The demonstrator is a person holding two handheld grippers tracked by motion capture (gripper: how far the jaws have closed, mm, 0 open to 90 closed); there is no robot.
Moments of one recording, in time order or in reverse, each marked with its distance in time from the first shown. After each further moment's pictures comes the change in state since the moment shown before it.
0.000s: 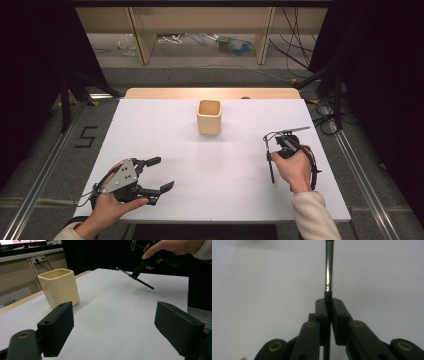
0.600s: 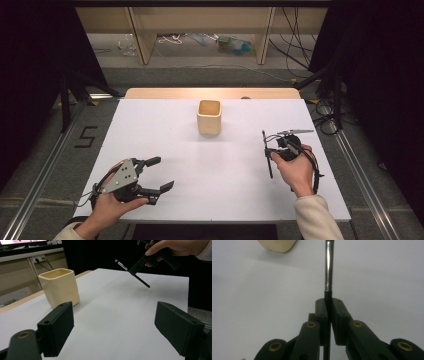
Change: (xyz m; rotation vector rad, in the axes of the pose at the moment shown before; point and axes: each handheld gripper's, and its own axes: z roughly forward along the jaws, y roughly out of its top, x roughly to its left) left arm 0.000 0.000 0.000 -0.001 0.002 0.000; right arm -0.003 -0.007 -0.006 -0.184 0.055 -0.184
